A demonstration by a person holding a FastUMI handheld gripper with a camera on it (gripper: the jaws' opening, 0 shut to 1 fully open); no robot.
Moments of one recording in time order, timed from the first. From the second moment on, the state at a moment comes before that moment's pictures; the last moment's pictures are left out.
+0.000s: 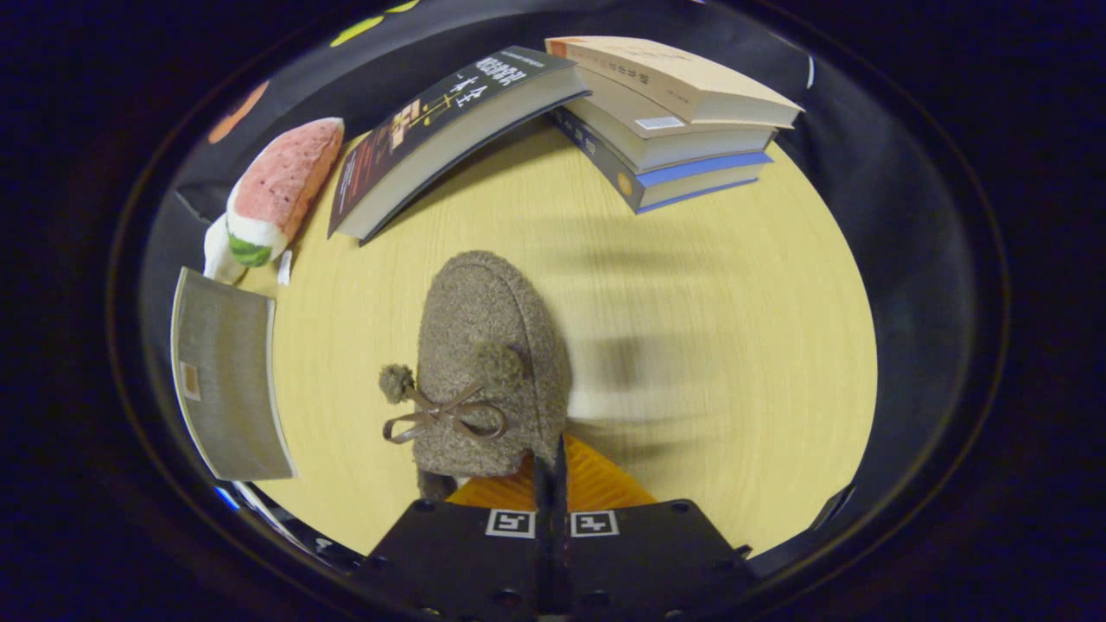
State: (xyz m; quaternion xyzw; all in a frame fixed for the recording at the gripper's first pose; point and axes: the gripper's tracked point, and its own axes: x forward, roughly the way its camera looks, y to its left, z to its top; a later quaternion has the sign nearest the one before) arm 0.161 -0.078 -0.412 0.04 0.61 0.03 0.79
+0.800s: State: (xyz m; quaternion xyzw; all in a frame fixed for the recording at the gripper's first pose) arm 0.135 0.098 -0.221 0.11 0.55 0.12 0.82
